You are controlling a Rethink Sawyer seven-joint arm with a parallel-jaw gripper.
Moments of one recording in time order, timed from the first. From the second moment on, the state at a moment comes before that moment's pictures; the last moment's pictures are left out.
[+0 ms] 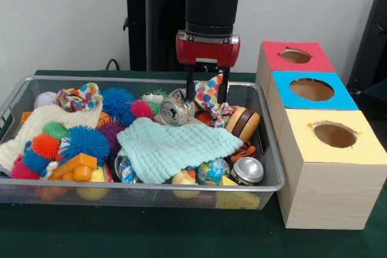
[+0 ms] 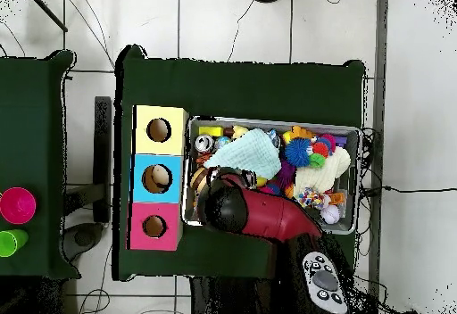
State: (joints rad) arm -0.26 -0.72 0.01 1.90 -0.01 0.17 1.57
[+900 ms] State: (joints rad) arm -0.26 -0.68 0.01 1.75 -0.02 0.17 1.57
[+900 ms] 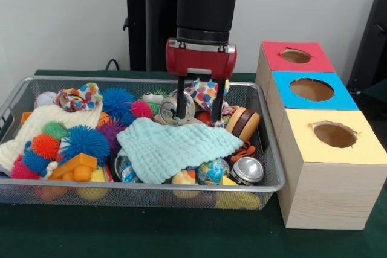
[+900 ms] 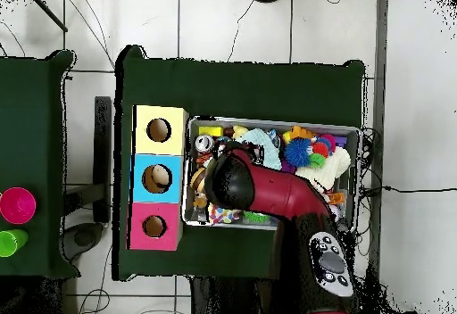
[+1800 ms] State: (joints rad) arm -0.32 -0.58 0.05 1.64 -0.03 0.17 1.57
